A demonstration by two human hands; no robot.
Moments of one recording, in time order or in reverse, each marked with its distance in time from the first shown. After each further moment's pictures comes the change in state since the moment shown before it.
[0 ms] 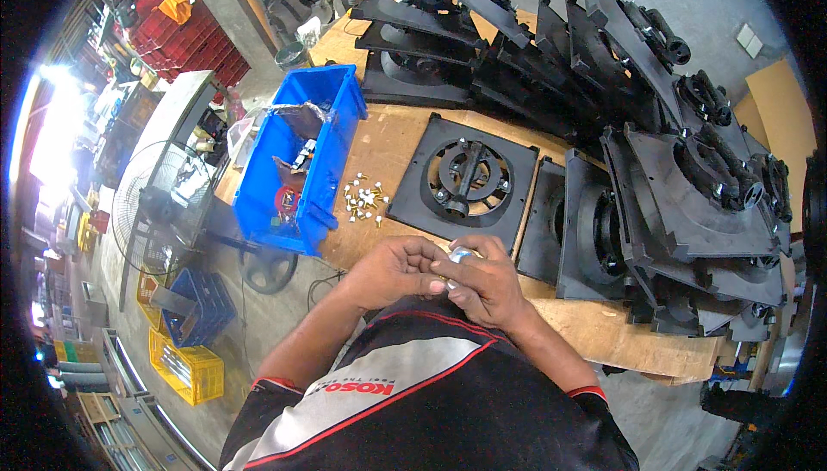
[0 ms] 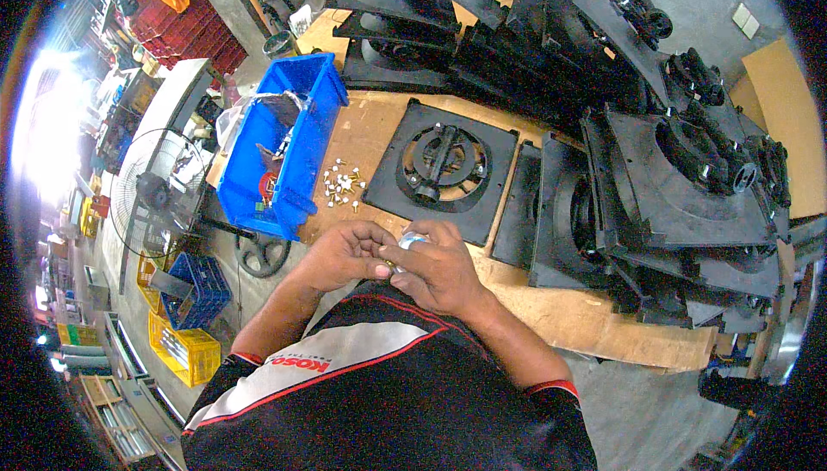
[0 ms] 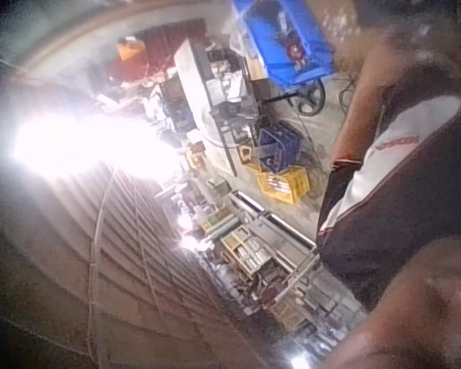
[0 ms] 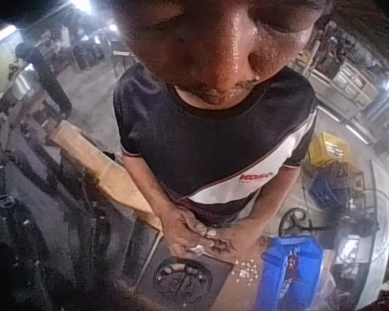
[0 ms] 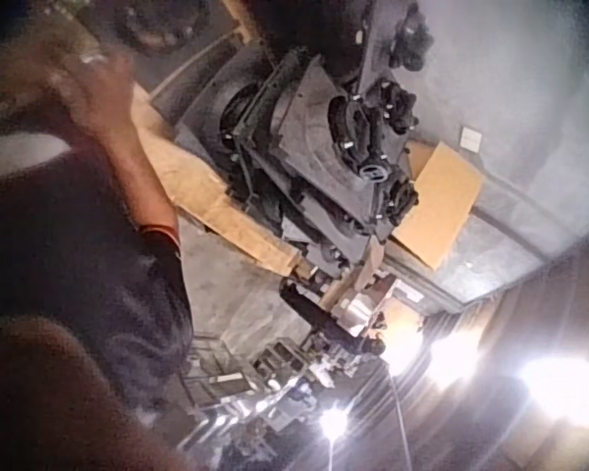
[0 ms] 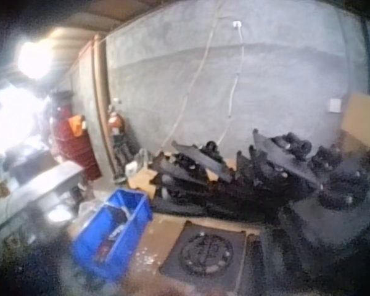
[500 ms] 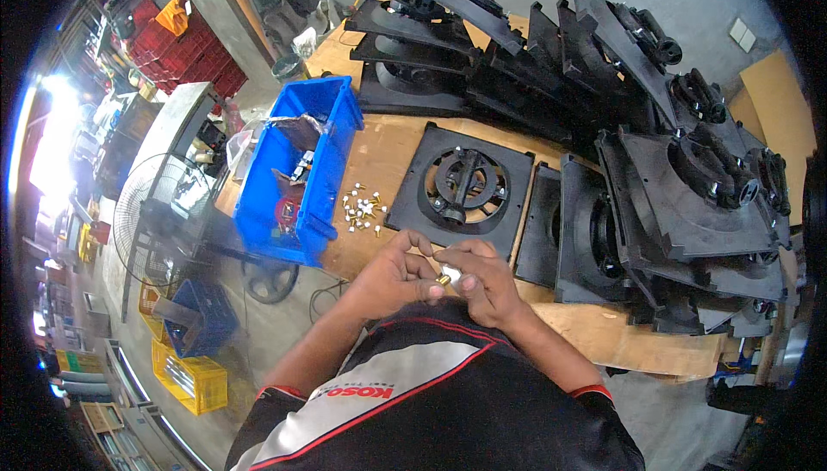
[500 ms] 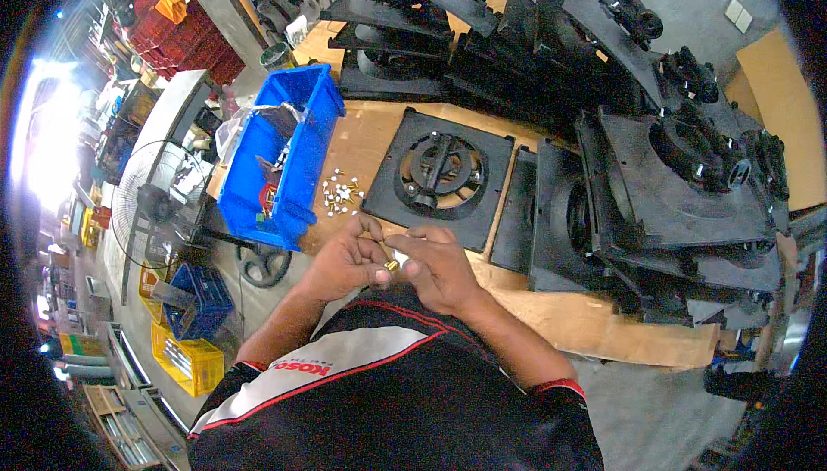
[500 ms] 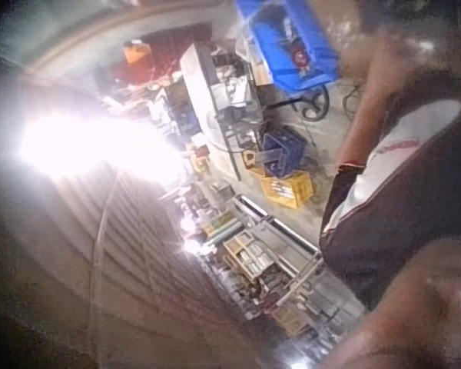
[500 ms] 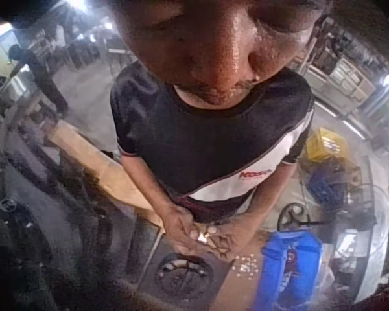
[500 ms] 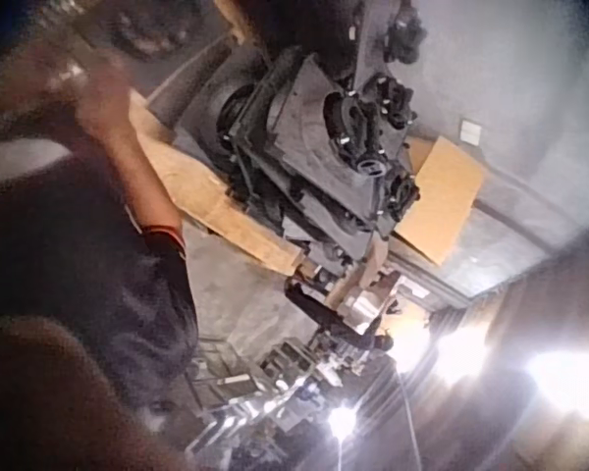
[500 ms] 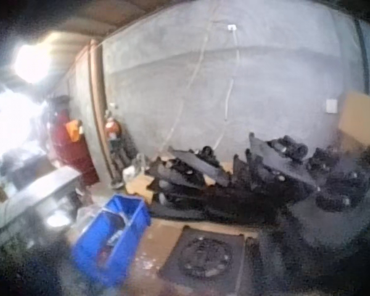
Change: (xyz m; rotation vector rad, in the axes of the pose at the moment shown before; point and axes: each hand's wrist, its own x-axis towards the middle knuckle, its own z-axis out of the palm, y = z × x) left_hand 0.002 -0.013 0.002 -0.005 0.067 0.104; right_hand -0.008 0.007 0.007 0.211 0.048 0.207
